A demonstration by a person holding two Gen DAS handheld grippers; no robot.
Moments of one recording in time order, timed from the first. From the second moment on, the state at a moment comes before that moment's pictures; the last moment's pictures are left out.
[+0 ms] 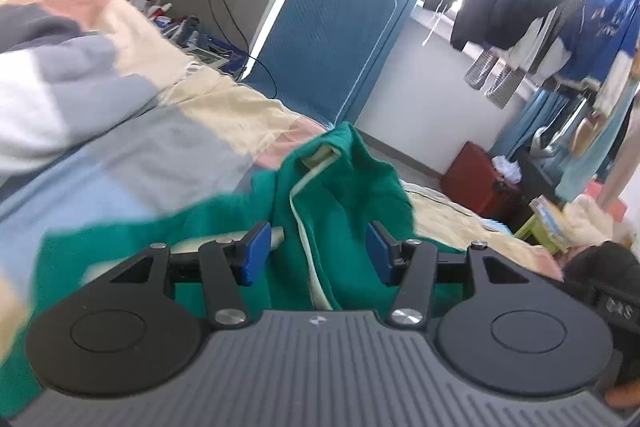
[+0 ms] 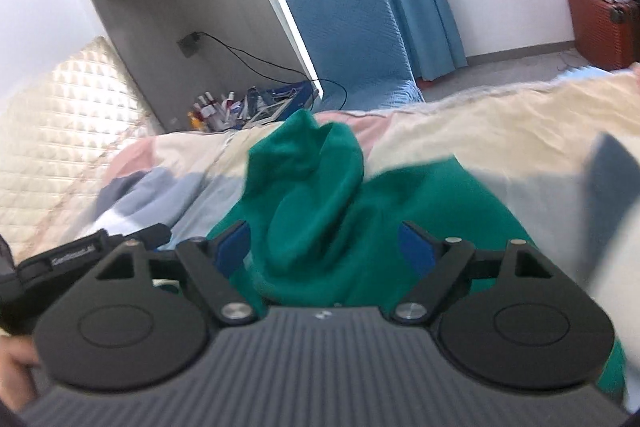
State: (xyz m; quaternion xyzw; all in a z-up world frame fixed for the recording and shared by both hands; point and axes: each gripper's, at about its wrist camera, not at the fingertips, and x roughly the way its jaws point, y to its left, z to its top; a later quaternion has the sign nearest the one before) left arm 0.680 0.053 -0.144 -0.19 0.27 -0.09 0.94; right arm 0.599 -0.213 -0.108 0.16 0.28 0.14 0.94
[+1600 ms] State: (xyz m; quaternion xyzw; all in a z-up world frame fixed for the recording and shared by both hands) left arm 0.450 0.038 -0.018 -0.13 0.23 -0.18 0.95; right arm 0.455 -0.186 0.033 0.13 0.12 0.32 0.93
